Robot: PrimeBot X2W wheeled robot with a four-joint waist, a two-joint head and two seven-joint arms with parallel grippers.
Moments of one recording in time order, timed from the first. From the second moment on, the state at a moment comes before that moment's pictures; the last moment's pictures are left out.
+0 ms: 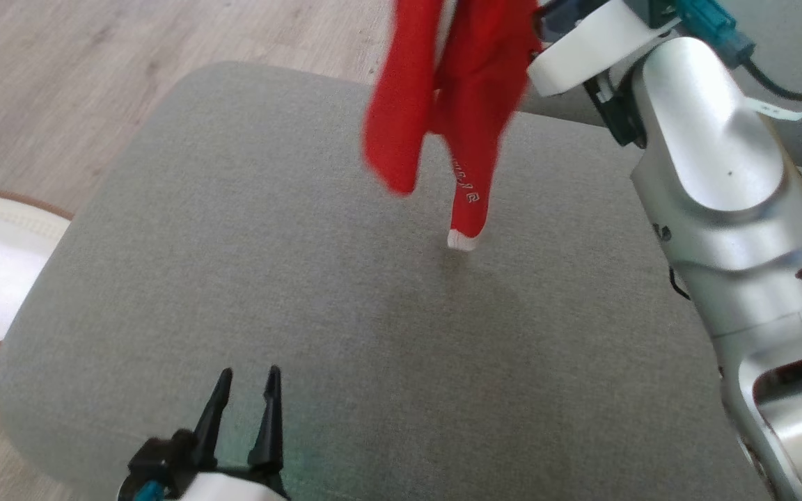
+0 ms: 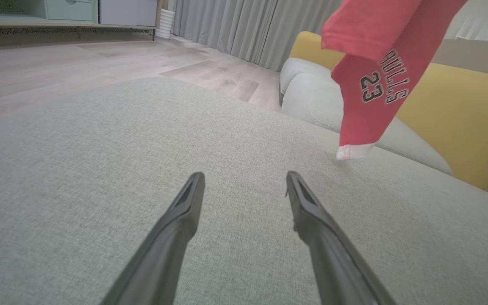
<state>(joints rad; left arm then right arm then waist) 0.01 0.05 -0.22 0.38 -0.34 -0.13 -0.25 -1.04 -0.08 0.41 0.62 -0.02 0.13 -0.26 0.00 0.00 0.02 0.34</state>
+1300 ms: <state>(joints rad) 0.00 0.05 -0.48 0.45 -0.42 -0.13 -0.25 -0.18 -0.13 -0.08 0.58 -0.15 0.13 -0.26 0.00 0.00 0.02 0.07</state>
